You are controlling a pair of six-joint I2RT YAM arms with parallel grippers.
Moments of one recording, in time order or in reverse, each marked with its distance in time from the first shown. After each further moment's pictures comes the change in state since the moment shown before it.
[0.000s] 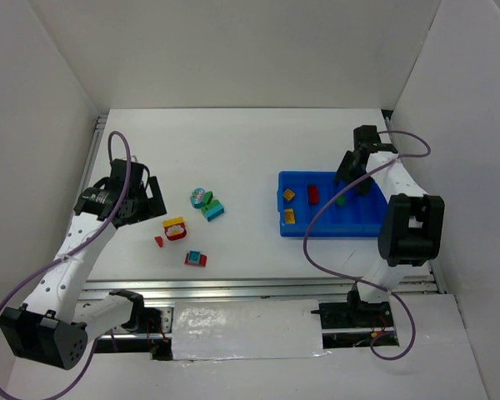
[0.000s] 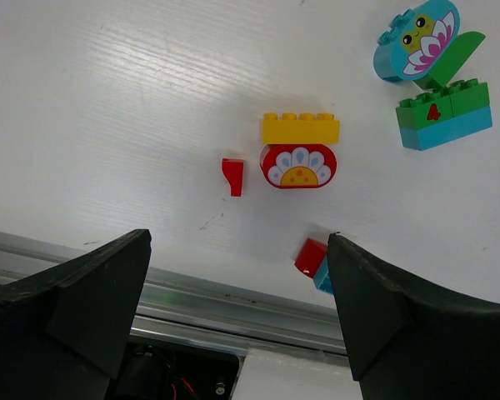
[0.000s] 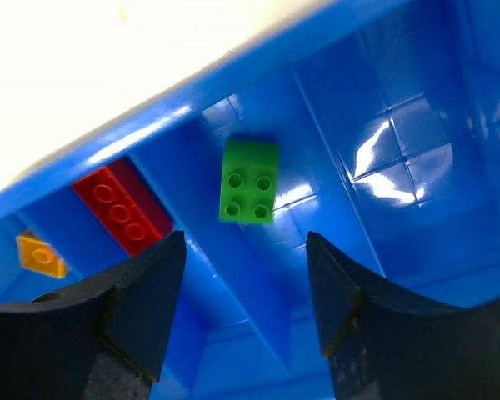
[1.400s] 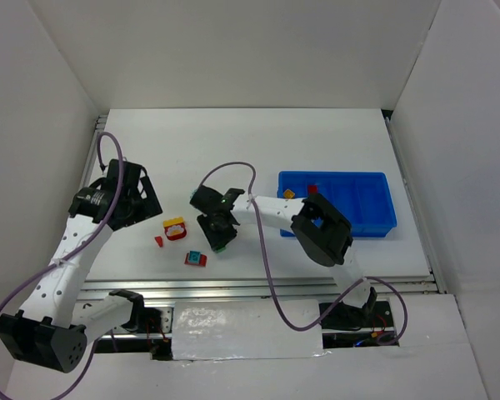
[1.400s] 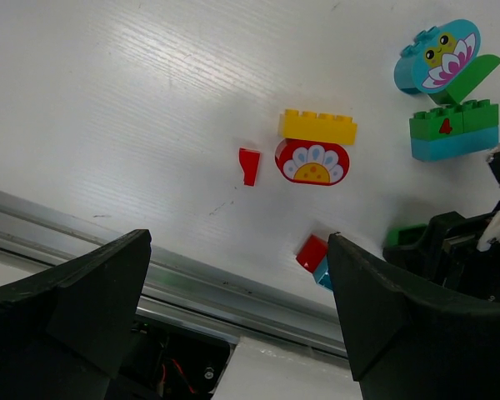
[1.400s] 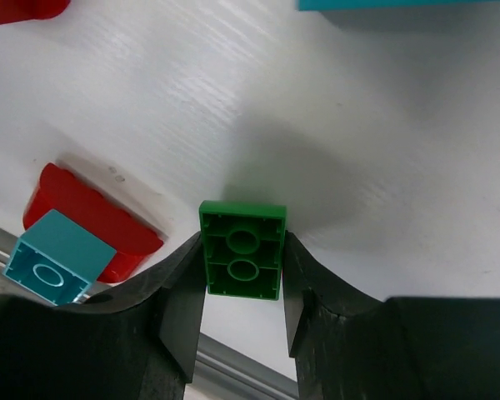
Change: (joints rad) left arm -0.004 -0.020 0.043 -0.094 -0.066 -0.106; right arm 1.056 0.434 0.314 0.062 -0.126 0.027
